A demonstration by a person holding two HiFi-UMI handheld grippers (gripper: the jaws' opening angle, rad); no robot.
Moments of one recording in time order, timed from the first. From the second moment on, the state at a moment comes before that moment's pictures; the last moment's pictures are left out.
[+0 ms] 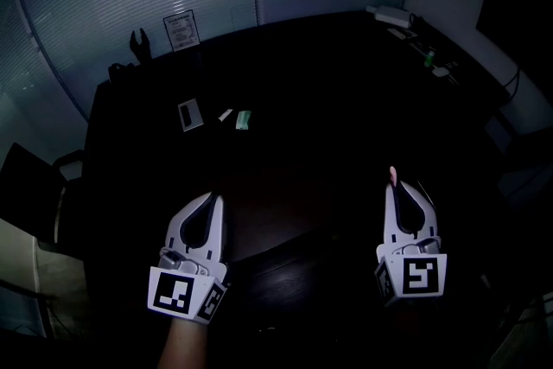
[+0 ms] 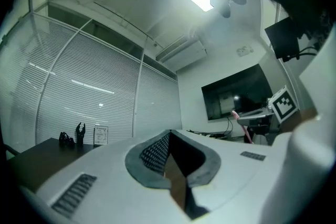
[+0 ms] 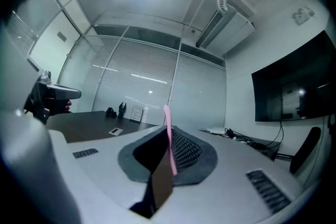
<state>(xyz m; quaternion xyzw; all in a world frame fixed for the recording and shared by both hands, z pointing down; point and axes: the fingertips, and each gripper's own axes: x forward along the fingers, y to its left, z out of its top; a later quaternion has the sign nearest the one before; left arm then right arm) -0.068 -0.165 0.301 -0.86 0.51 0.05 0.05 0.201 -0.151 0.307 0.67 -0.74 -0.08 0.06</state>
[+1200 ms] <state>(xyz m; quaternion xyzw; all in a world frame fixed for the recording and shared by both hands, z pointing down) 0.171 -0.059 0.339 -0.90 0.44 0.02 0.03 0.410 -0.010 0.483 0.63 -0.75 0.00 0.20</state>
